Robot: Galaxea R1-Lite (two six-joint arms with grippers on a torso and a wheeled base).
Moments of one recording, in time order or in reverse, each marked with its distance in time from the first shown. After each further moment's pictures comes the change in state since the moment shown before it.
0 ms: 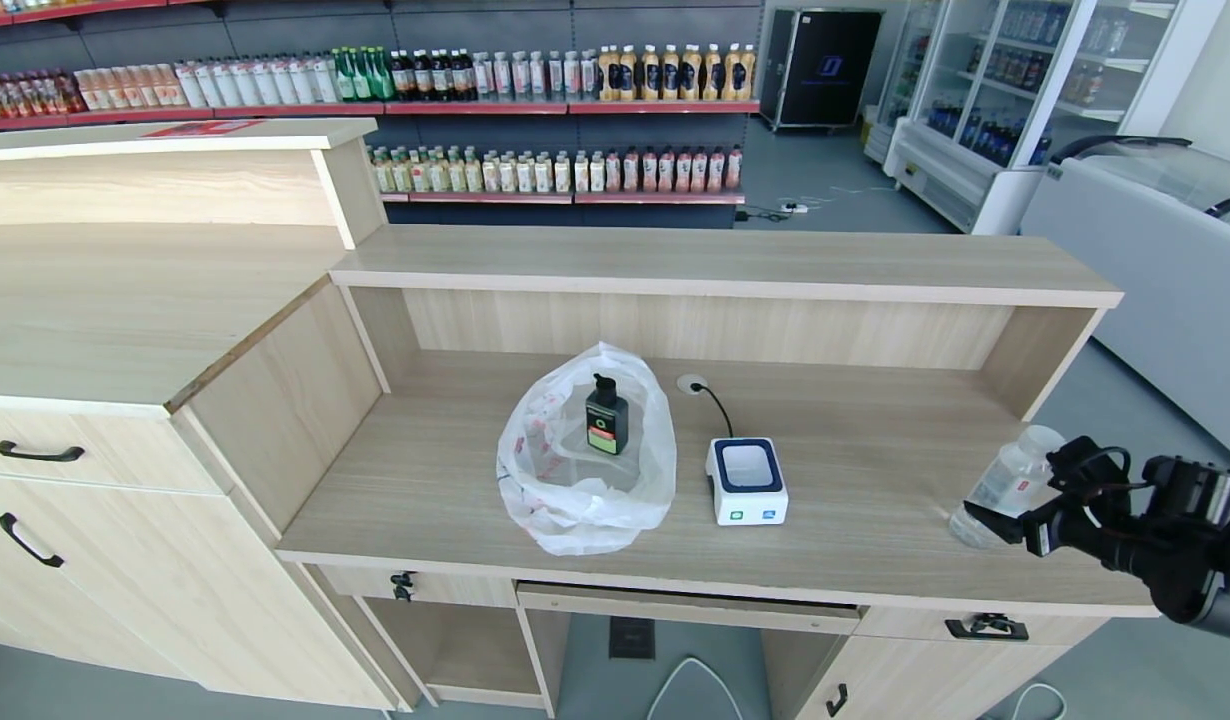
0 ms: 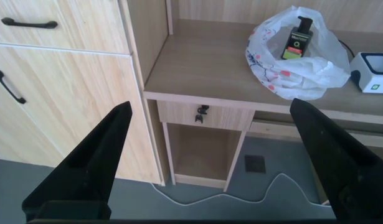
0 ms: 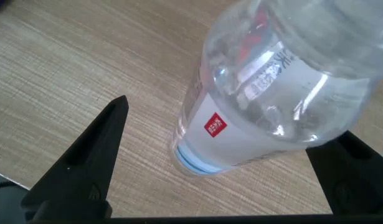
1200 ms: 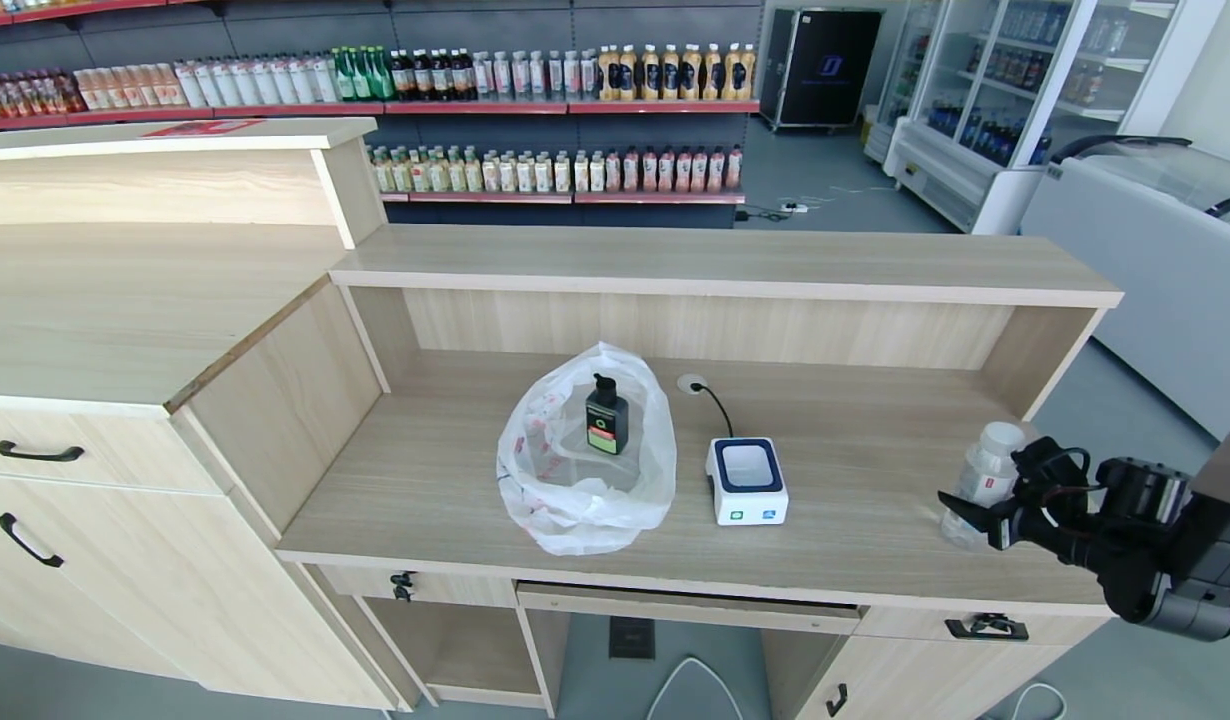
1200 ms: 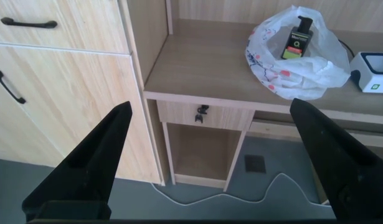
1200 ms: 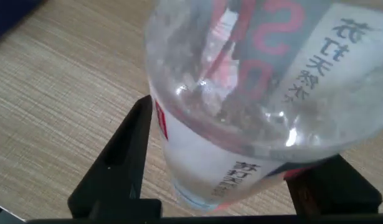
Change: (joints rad) left arm 0.000 0.000 0.000 0.000 0.000 0.000; right arm 0.064 0.095 -0.072 -0.073 0.000 0.089
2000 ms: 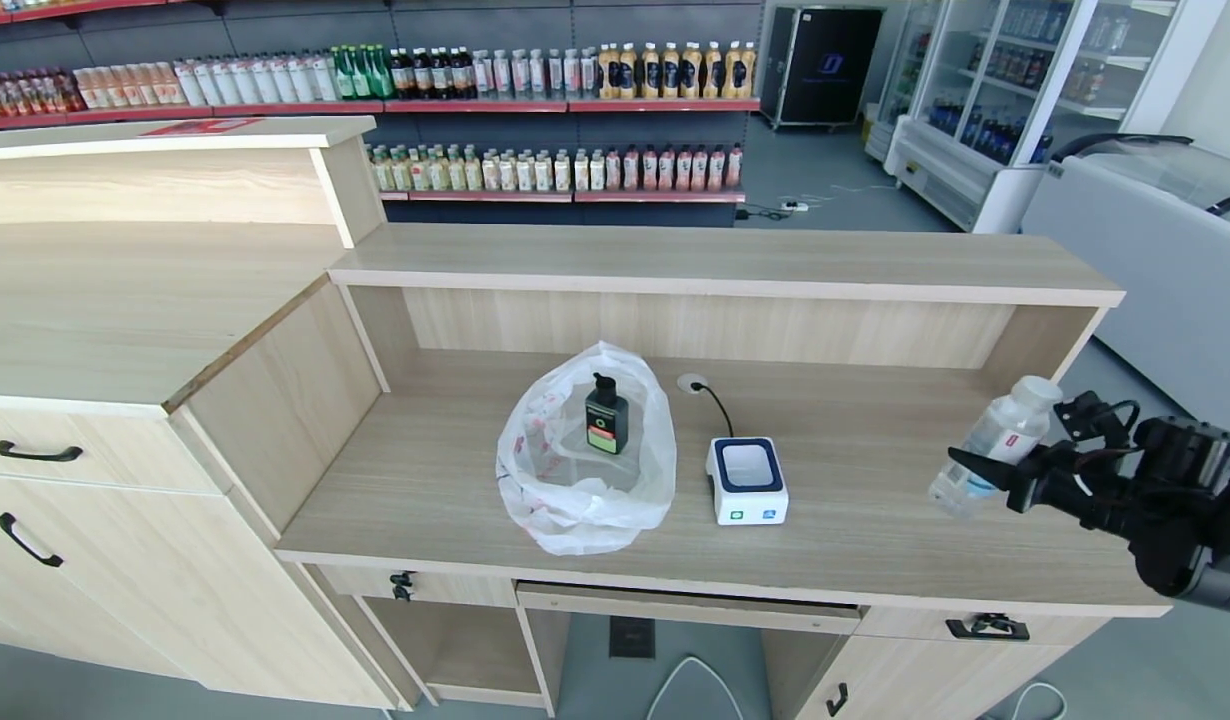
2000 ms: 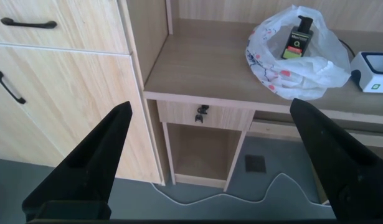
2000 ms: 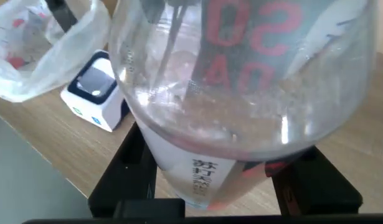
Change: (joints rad) left arm 0.001 0.000 0.000 0.000 0.000 0.000; right arm -0.002 -0.186 0.039 0.006 0.222 0.265
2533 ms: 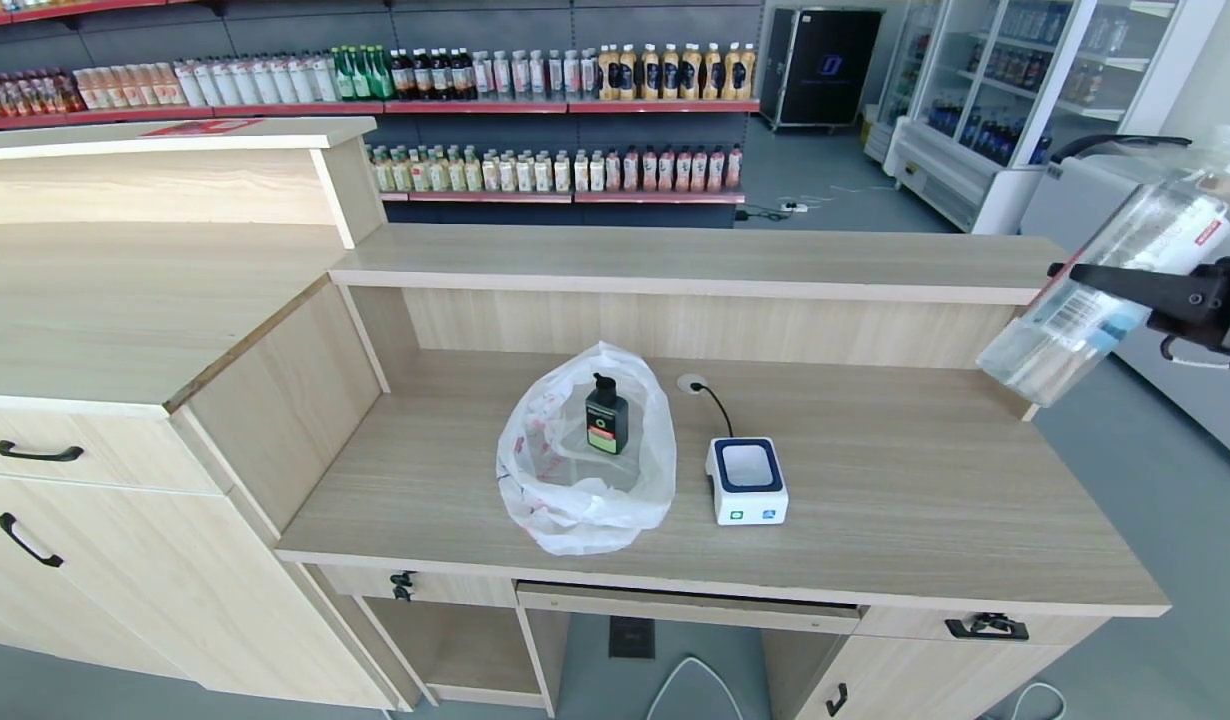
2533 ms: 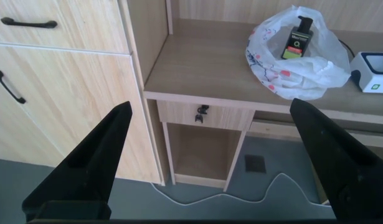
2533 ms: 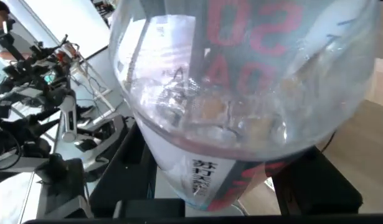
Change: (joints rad) left arm 0.000 0.000 0.000 0.000 0.000 0.000; right arm 0.052 -0.652 -0.009 0.096 0.458 0.766
